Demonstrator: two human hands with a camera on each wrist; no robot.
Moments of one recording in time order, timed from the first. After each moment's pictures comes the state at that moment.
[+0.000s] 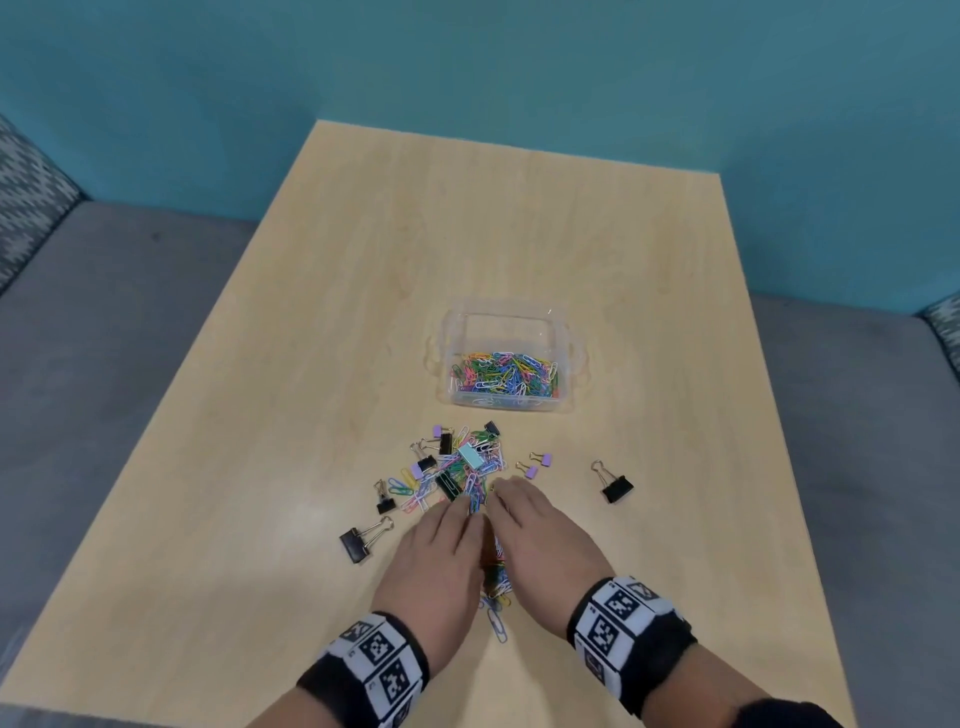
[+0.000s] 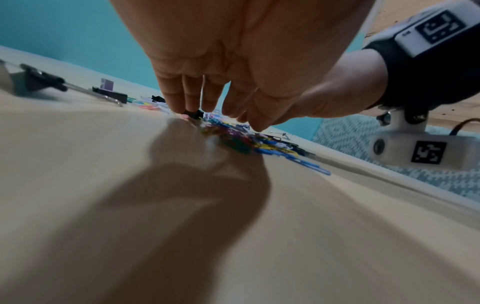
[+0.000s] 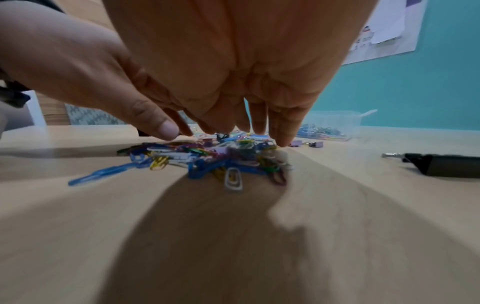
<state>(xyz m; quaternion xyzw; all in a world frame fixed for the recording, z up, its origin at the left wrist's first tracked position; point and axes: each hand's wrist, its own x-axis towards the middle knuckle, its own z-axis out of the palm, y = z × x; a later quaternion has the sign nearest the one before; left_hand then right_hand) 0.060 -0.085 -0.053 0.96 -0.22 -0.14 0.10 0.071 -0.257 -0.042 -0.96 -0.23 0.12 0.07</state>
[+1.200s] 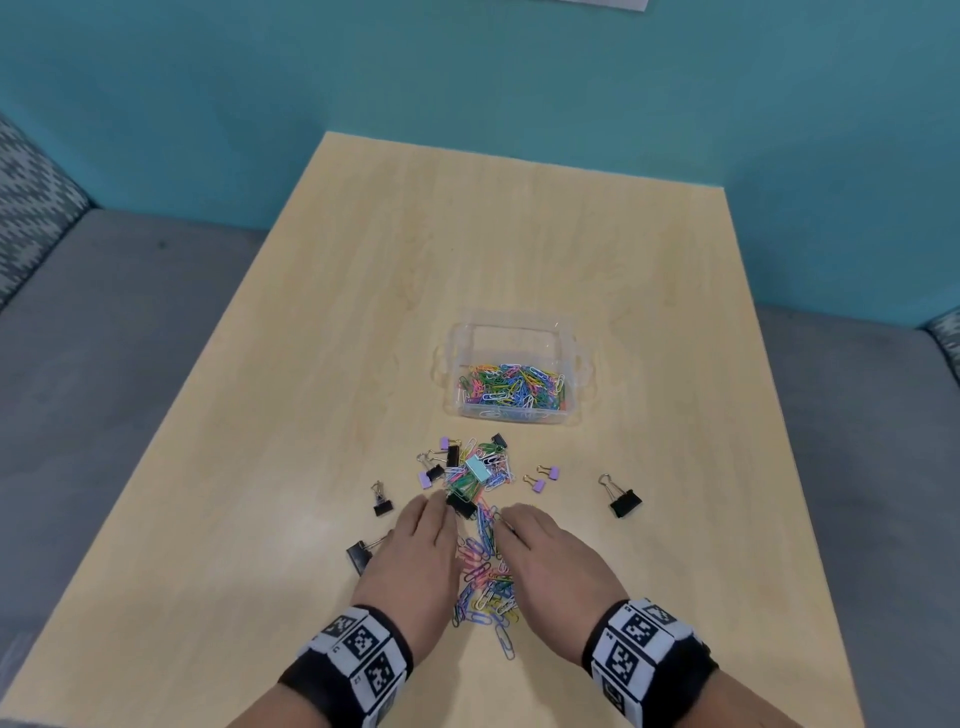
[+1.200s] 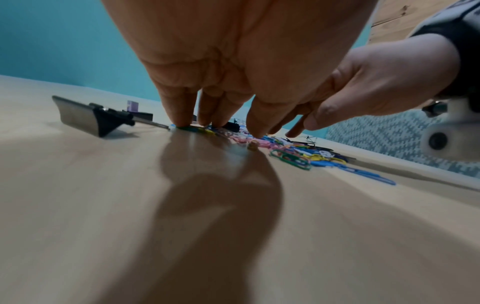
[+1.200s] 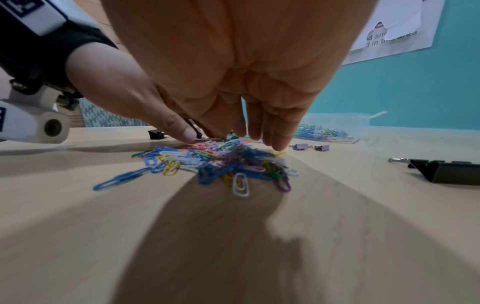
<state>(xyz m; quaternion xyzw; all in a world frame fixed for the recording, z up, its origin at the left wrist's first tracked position) 0.081 -0.062 -0.064 0.96 -0.22 -0.14 0.04 0.067 -0.257 -0.033 -0.96 -0.24 0.11 0.11</state>
